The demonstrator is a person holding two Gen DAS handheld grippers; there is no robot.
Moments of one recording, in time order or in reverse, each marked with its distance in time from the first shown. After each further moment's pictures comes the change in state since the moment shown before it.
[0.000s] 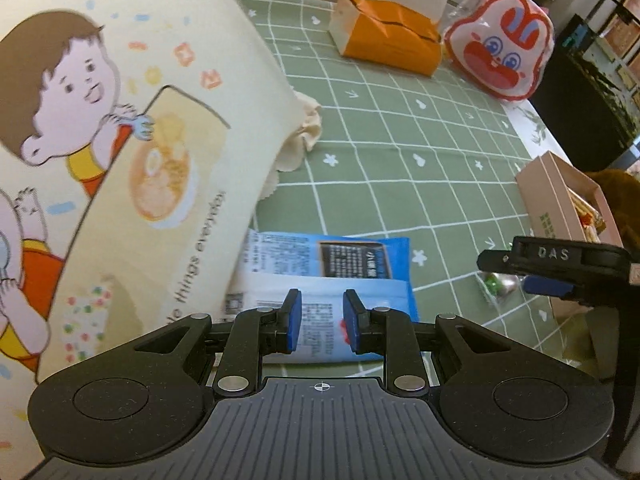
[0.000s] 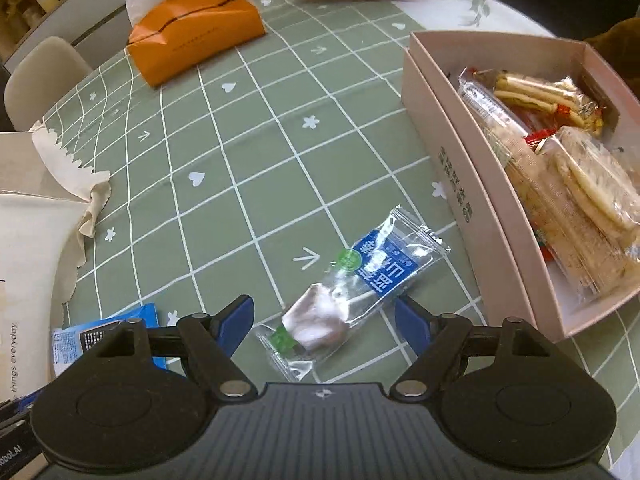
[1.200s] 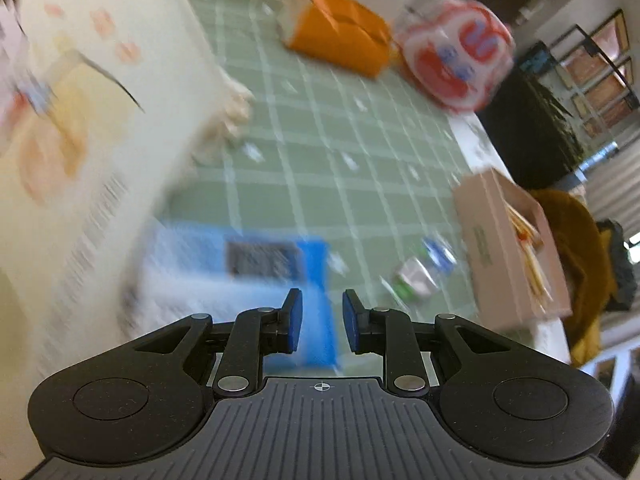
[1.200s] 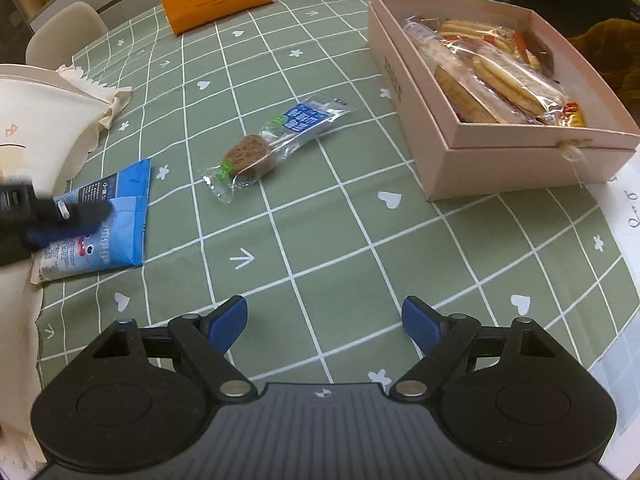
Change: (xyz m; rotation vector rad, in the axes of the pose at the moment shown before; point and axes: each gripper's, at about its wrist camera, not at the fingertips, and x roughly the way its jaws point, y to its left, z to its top) left arm 0.015 -0.009 0.010 -0.073 -0.008 -0.194; right arm -0.045 -0.037 -0.093 -0.088 -0.013 -0.038
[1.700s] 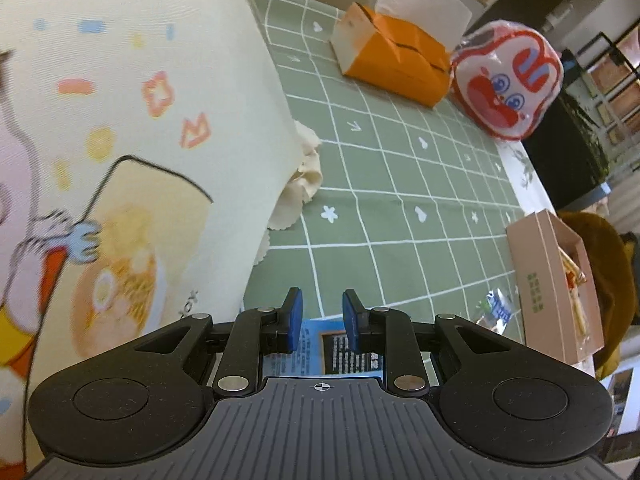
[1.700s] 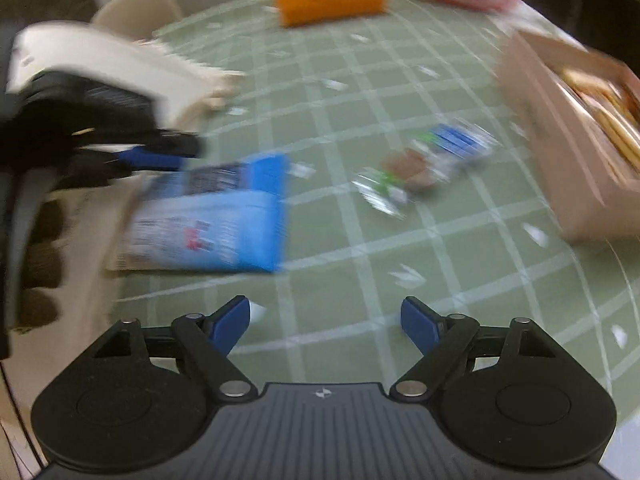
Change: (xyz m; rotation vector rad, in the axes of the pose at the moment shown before) left arm 0.019 0.033 0.042 -0.007 0.017 0.051; right arm 0.003 0.096 -0.003 -0.163 -0.049 0.125
